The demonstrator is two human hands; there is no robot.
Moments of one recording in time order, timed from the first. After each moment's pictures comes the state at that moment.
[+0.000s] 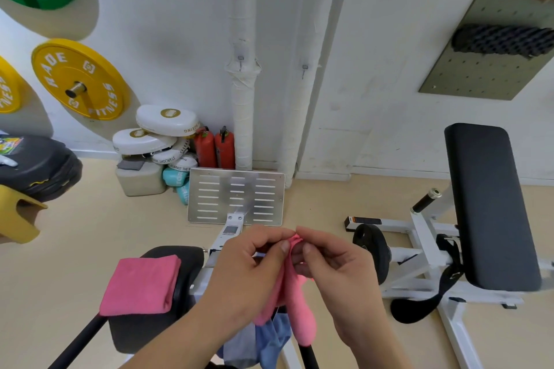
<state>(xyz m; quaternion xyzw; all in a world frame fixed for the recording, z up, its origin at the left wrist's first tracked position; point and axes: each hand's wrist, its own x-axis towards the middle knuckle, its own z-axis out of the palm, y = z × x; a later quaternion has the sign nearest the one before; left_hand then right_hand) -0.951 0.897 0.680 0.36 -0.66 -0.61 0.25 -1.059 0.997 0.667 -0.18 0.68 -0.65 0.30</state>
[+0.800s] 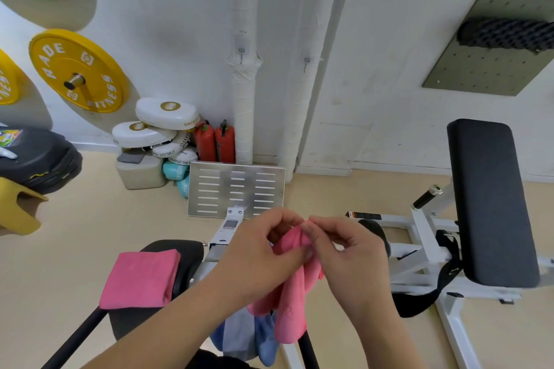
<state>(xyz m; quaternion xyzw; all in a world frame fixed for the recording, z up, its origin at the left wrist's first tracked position) -0.965 0.880 0.677 0.27 -0.76 -0.56 0.18 -1.074 0.992 0.685 -0.28 0.76 -0.57 0.16</state>
